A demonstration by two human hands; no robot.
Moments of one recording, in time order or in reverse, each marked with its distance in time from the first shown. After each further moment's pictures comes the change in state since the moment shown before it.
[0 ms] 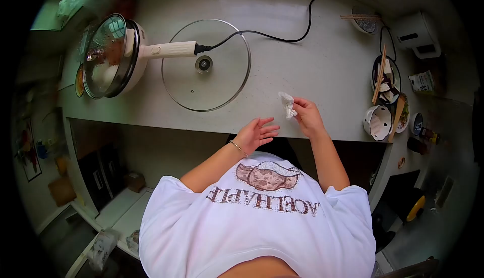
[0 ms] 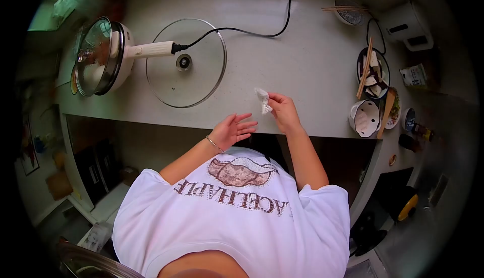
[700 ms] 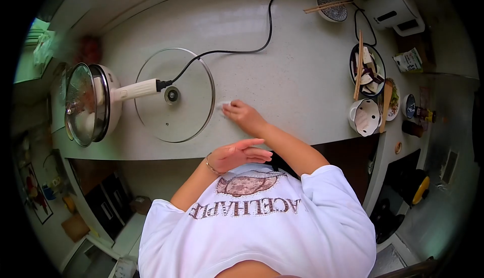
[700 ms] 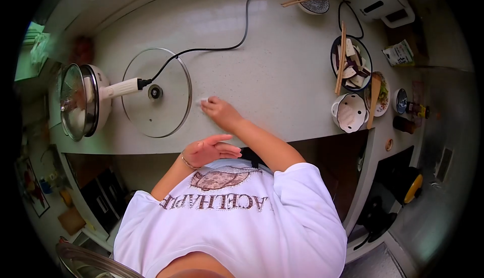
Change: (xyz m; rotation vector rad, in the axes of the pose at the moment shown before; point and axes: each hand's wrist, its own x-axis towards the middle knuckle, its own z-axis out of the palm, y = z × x) left_hand -0.004 0.039 0.038 0.164 -0.804 0.144; right_hand 0.080 0.025 0.047 -1.203 -0.150 -1.231
